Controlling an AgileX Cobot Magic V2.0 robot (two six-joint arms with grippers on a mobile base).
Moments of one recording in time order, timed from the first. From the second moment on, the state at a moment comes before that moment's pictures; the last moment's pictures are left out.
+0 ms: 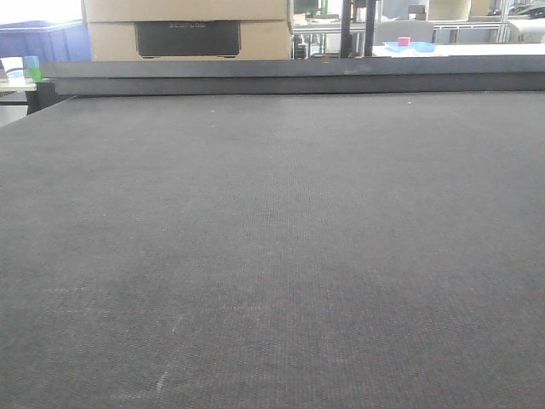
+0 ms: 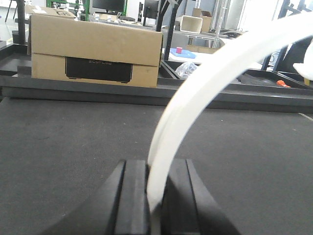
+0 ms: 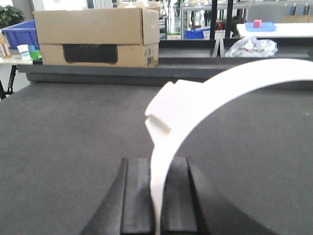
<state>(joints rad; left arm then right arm) -0.25 0.43 -0.63 0.02 0.30 -0.14 0.16 0.30 -0.61 -0.11 0.48 0.19</state>
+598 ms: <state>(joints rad) -0.25 0.43 -0.63 0.02 0.30 -0.14 0.16 0.30 -0.61 -0.12 0.46 0.19</state>
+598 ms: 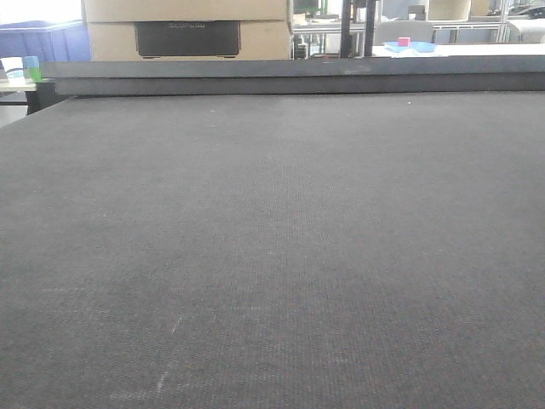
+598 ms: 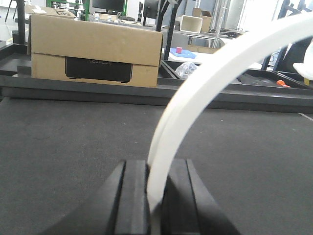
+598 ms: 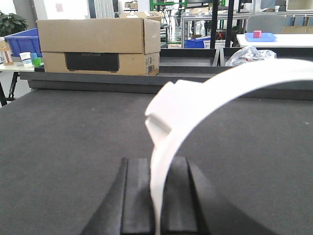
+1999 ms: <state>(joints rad) -0.25 0.43 -0.63 0.02 0.30 -0.14 0.16 0.30 -0.61 -0.12 0.46 0.19</state>
